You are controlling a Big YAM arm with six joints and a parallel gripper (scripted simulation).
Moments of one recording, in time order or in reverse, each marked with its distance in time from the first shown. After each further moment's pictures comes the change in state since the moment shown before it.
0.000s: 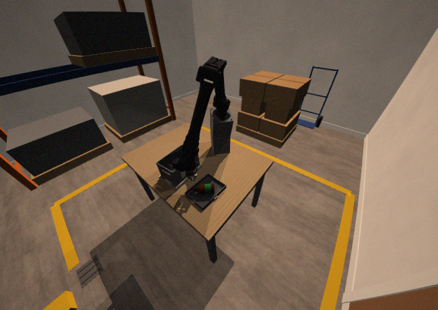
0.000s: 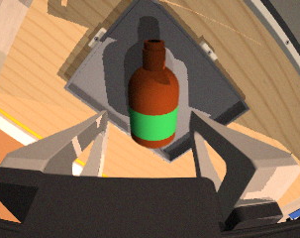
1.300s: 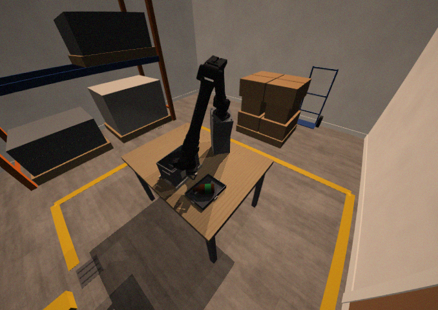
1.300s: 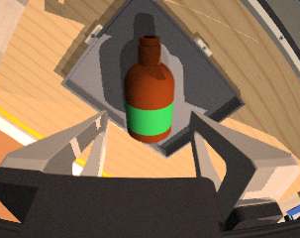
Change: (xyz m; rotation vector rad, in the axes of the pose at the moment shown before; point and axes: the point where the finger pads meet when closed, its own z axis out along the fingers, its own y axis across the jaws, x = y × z) arm 0.003 -0.004 -0.007 0.012 0.006 -0.002
